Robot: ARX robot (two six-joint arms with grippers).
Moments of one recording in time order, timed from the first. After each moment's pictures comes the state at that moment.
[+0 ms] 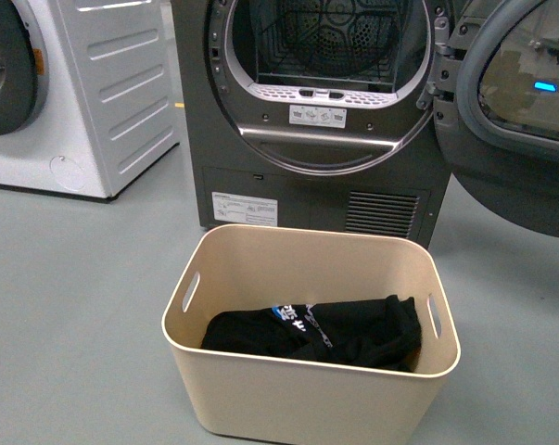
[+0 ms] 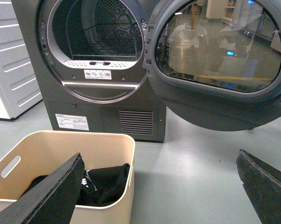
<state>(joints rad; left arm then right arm) 0.00 0.00 0.02 0.00 0.00 -0.01 0.00 0.00 0.01 0.00 0.00 0.00</state>
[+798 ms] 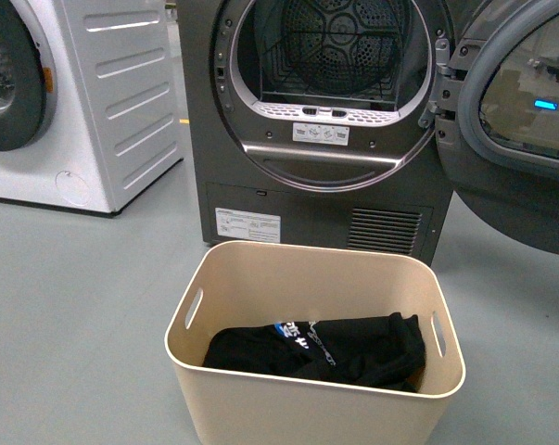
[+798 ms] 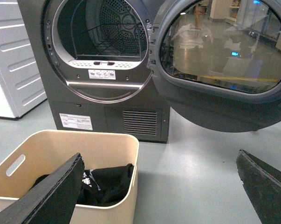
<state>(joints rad) 0.00 0.00 0.02 0.00 0.00 -0.01 0.00 0.01 0.01 -0.01 0.01 0.01</state>
